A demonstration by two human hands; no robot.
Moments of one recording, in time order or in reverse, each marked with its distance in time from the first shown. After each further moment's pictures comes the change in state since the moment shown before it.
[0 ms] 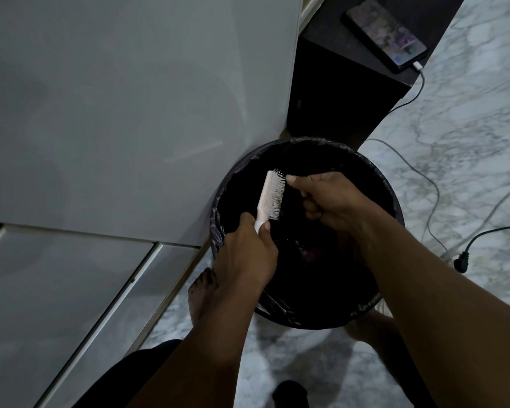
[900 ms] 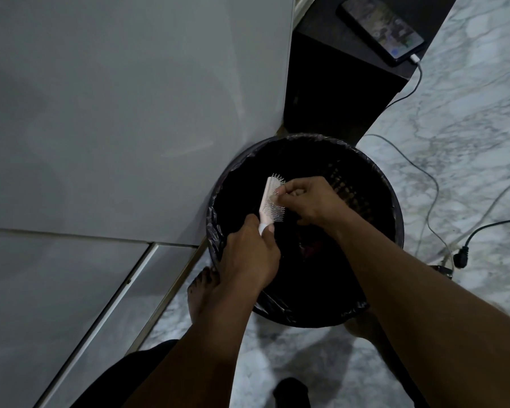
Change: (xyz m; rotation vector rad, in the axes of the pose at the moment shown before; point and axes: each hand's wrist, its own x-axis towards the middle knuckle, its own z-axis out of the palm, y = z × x) left_hand 0.002 -0.002 0.006 -0.092 -0.086 0.061; right_hand 0.004 0.022 0.010 -0.467 0.064 -0.163
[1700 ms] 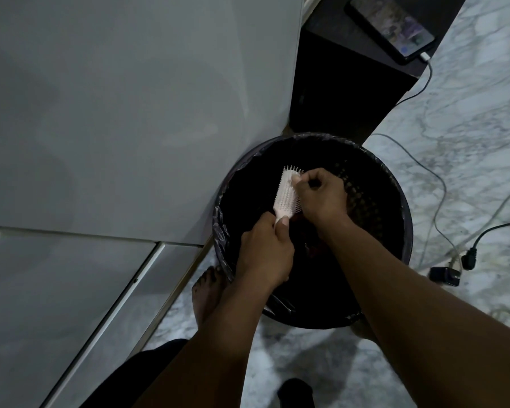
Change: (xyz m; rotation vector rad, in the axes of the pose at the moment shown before) left_hand 0.002 0.006 0.005 -0.230 -0.096 -0.009; right_hand 0.006 0.007 0.018 0.175 0.418 0.008
